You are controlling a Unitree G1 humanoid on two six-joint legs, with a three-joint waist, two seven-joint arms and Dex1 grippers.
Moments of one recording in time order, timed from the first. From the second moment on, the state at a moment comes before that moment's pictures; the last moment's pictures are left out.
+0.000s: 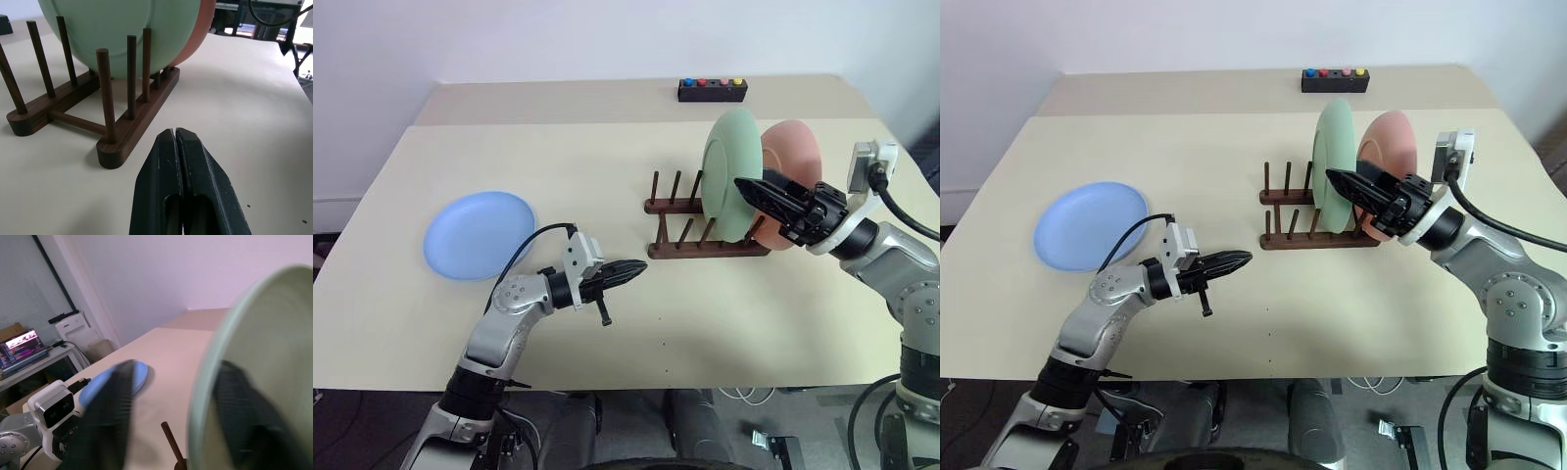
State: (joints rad) left arm -0.25 0.35 -0.18 -0.13 -0.33 0.19 -0.91; right arm -0.33 -0.69 -0.32 -0.27 1.11 0.71 0.66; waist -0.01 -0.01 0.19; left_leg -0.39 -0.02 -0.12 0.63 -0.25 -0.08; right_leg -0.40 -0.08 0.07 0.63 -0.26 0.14
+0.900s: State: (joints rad) left arm -0.27 0.35 -0.18 -0.13 -0.34 0.21 -0.90; right arm -0.40 -0.76 -0.32 -0.37 0.87 0.61 0.66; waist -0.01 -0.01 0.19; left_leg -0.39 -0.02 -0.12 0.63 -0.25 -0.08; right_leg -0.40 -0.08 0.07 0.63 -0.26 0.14
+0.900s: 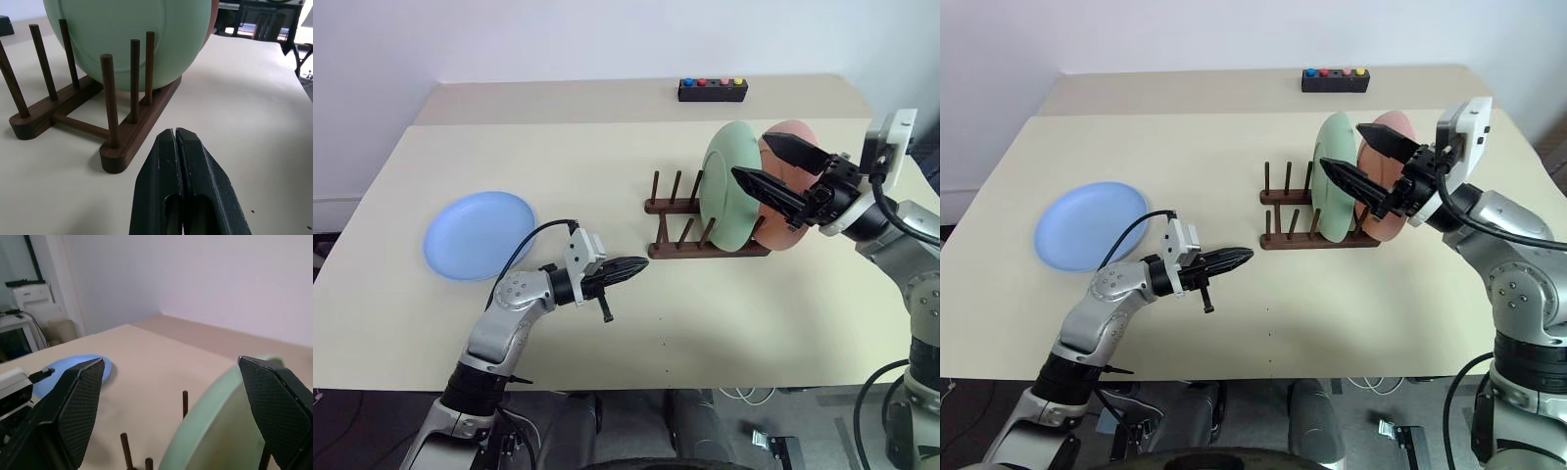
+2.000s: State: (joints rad) left arm -0.56 0.75 0.36 0.21 -0.28 0.83 -0.35; right arm -0.49 -0.68 0.22 -0.43 0.20 0.23 0.82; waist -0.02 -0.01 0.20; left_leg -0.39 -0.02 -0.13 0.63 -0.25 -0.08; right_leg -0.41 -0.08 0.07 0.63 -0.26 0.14
